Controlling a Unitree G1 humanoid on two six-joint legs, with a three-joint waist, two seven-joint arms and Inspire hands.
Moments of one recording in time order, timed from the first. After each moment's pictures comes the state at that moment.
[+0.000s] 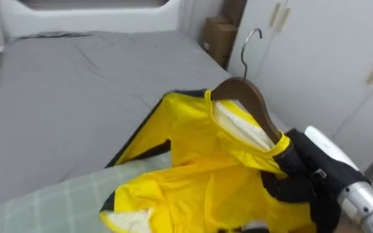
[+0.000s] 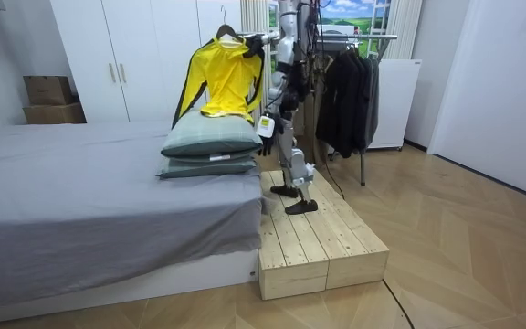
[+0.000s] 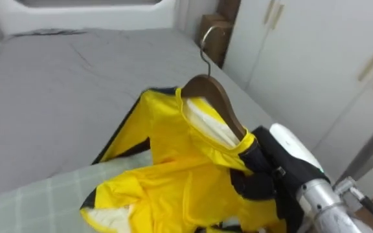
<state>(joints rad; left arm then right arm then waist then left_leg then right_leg) 0.12 0.28 0.05 1.21 0.29 0.03 0.00 0.06 -0.41 -0.09 -0.22 -0.44 0.04 0.36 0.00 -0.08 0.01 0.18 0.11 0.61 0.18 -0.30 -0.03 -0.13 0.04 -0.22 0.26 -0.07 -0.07</state>
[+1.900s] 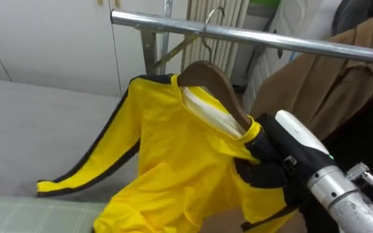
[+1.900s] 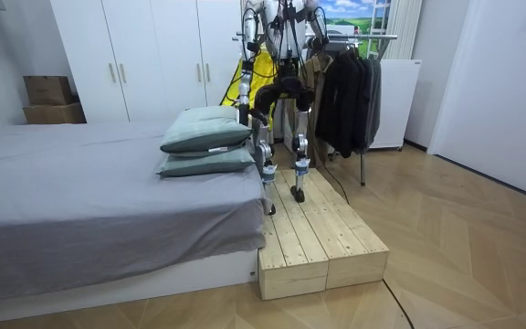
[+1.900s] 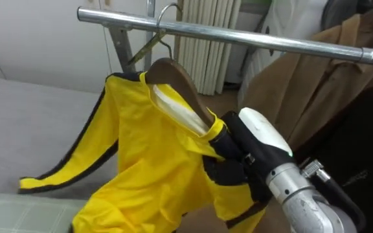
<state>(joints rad) 0.18 0.23 0.08 1.28 0.52 0.22 -0.14 -0.05 -0.39 0.05 -0.25 -0.46 0.02 0.30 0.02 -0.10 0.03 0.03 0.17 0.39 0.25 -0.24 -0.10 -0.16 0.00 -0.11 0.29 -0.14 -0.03</state>
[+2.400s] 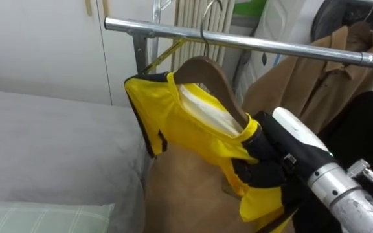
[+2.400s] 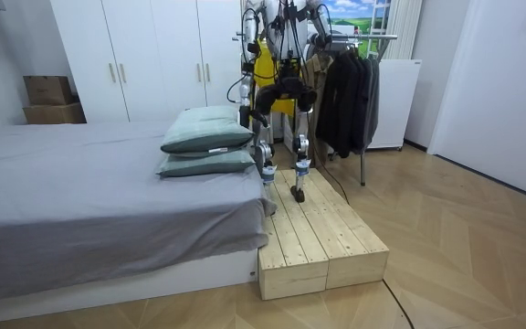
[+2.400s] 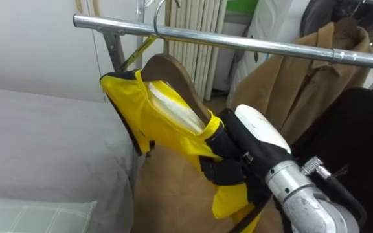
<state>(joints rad) 0.17 0.22 0.07 1.21 0.59 0.22 -0.15 -0.05 -0.39 0.00 -0.28 -0.45 0.02 0.34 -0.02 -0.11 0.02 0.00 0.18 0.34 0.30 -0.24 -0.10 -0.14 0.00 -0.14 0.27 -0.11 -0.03</state>
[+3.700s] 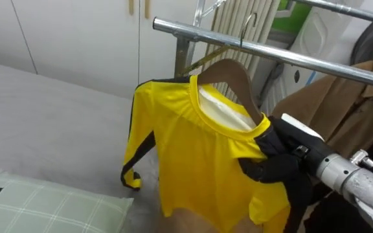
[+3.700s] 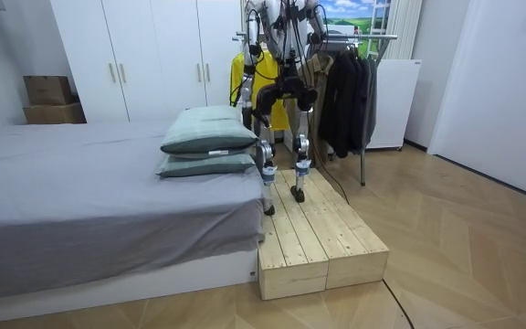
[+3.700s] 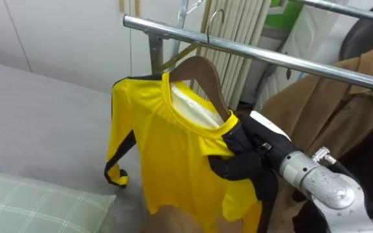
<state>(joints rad) 0.13 0.25 0.04 1.15 0.58 0.07 -0.17 -0.24 -0.51 0.03 0.14 -0.04 0.02 0.53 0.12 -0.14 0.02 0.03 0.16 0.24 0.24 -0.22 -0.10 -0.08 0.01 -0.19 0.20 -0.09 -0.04</state>
